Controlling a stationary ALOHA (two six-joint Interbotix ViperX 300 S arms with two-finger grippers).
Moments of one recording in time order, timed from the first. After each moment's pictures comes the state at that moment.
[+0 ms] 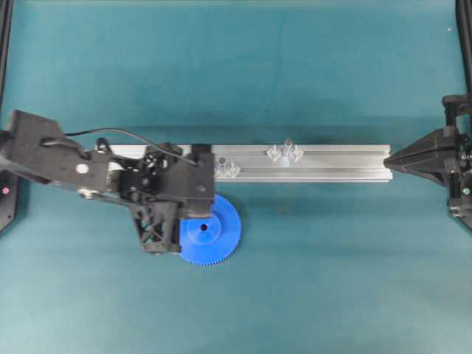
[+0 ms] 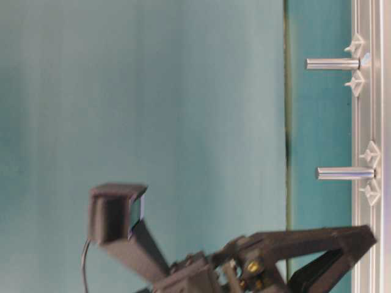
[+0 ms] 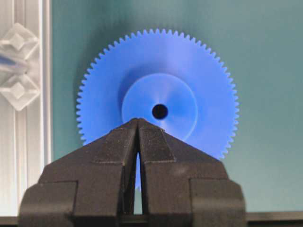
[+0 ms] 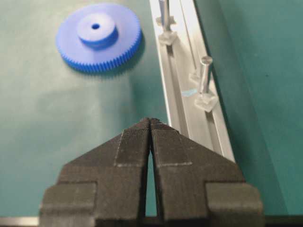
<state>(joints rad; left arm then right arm) -0.09 -0.01 0.58 0.01 0.38 -0.10 -0.05 -1.02 1.25 0.04 0.21 0.10</state>
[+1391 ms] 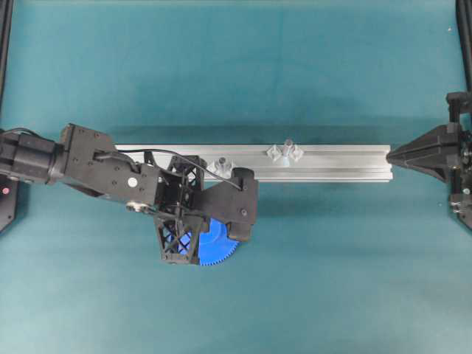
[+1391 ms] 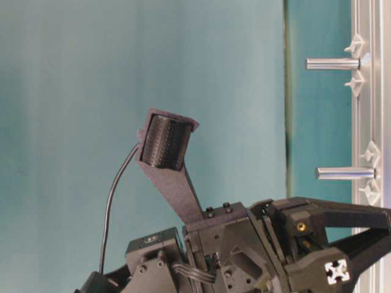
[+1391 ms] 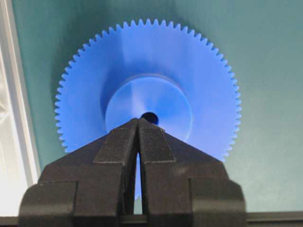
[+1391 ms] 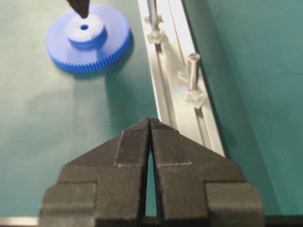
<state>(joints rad) -0.12 0.15 0.39 0.01 0.63 -0.05 -0.08 -1.04 1.26 0.04 0.21 0.10</state>
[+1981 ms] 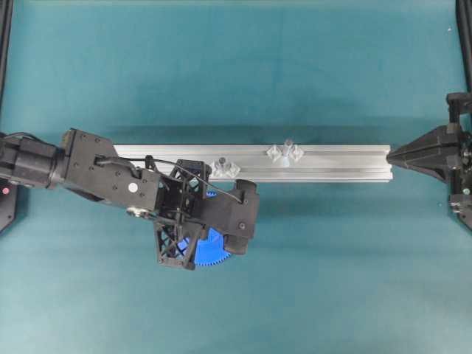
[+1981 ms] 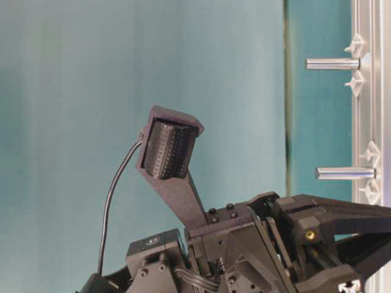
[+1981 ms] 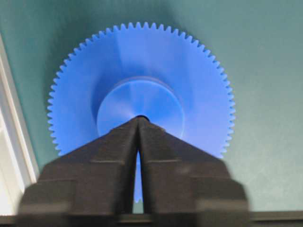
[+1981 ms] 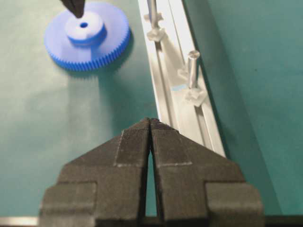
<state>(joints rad) -0.13 0.15 0.39 0.01 0.63 0.04 -0.08 -1.04 1.27 0.04 0.21 0.10</state>
